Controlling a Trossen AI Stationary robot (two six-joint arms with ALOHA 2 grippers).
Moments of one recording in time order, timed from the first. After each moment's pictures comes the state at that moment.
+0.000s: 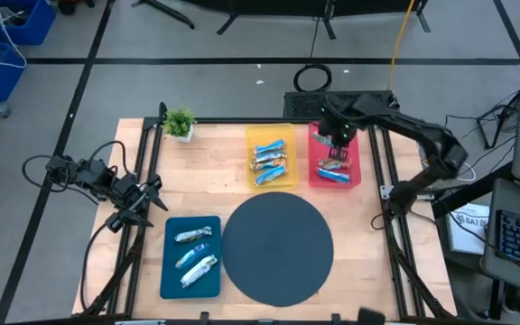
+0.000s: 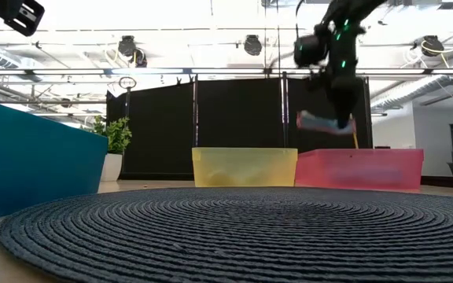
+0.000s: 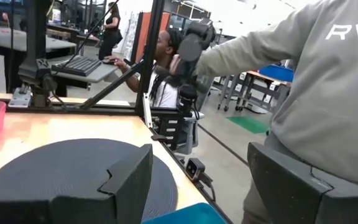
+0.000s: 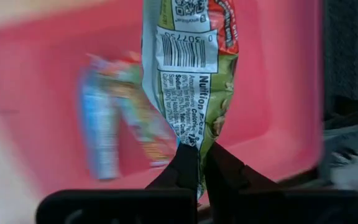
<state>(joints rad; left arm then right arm) -0.38 0.04 0.41 -0.33 0.17 -0.25 -0.69 1.54 1.28 -1.20 0.10 -0.40</state>
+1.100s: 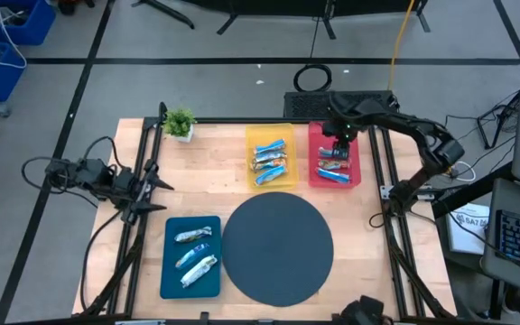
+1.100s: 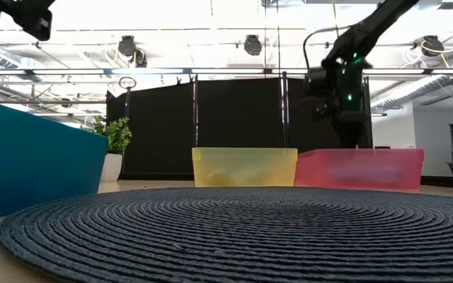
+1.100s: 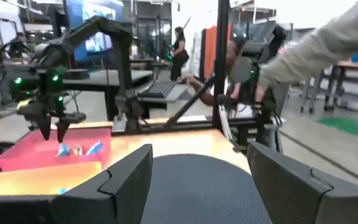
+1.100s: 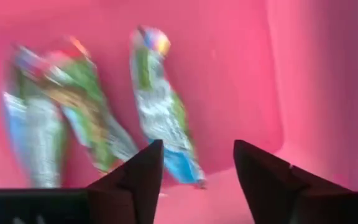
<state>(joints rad) -0.33 0.01 0.40 -0.34 -0.08 -0.02 -0.85 1.59 1.08 -0.93 0.04 -0.54</state>
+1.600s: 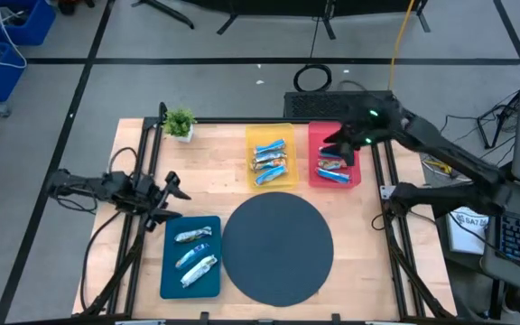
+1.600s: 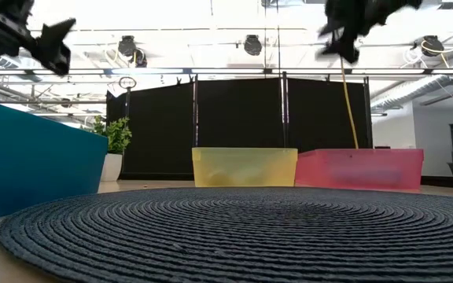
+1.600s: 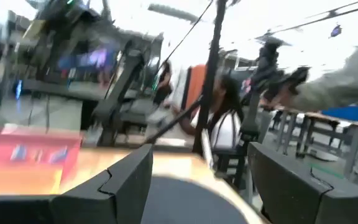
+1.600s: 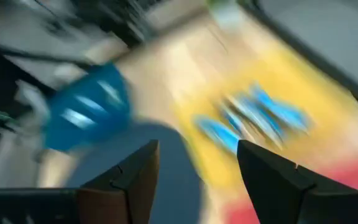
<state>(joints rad) -0.20 0.01 0.01 0.24 0.11 -0.18 -0.64 0.99 1.04 -0.68 -0.51 0.11</state>
